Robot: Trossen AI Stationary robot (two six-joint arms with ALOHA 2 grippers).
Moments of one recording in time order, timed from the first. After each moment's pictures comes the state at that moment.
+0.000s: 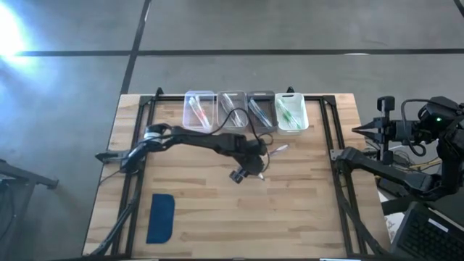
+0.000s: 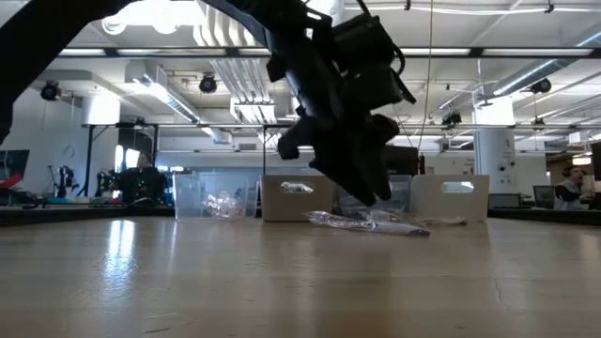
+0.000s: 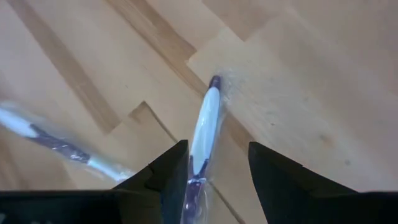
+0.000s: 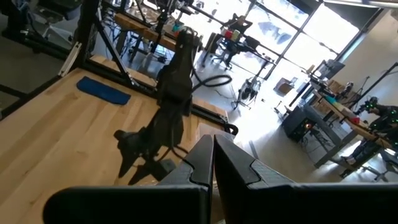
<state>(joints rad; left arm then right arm) 0.03 2.15 1.71 -0.57 0.19 0.74 -0.69 0.46 1.37 -1.12 -0.60 -0.57</state>
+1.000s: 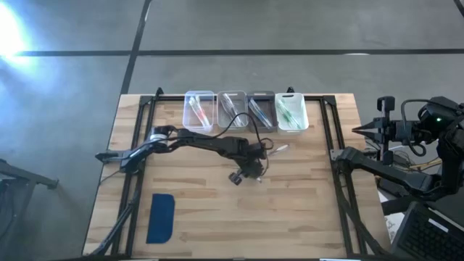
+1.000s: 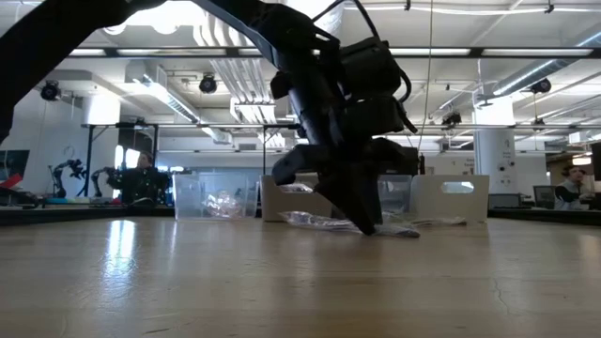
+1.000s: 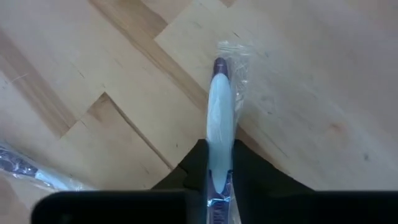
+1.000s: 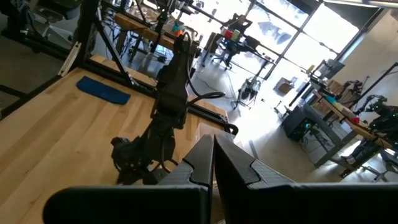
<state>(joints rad) 0.03 2.25 1.73 -0.60 0.19 0.79 -0.69 0.46 1.37 -1.12 -0.60 -0.57</state>
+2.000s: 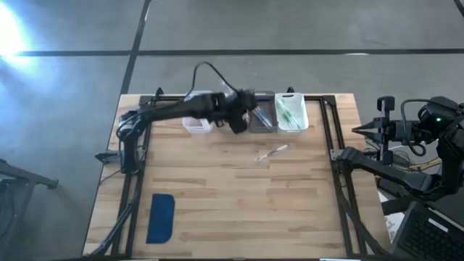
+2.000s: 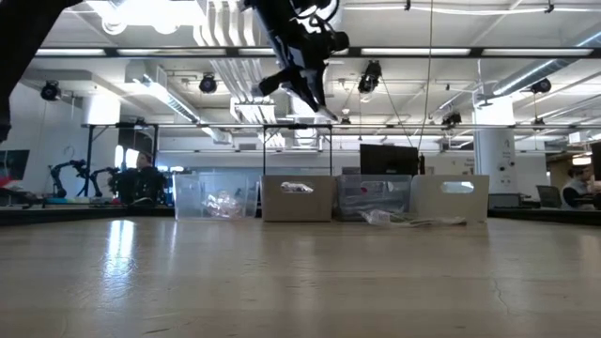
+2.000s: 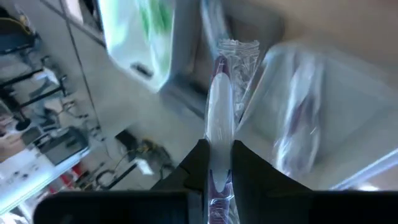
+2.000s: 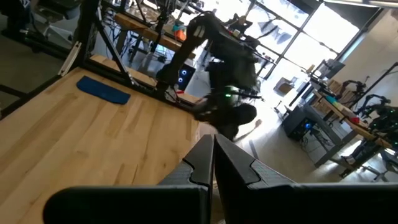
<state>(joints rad) 0.23 1.88 1.82 -0.78 -0.40 1.56 -0.69 0.46 1.37 -1.12 -0.60 -0.57</state>
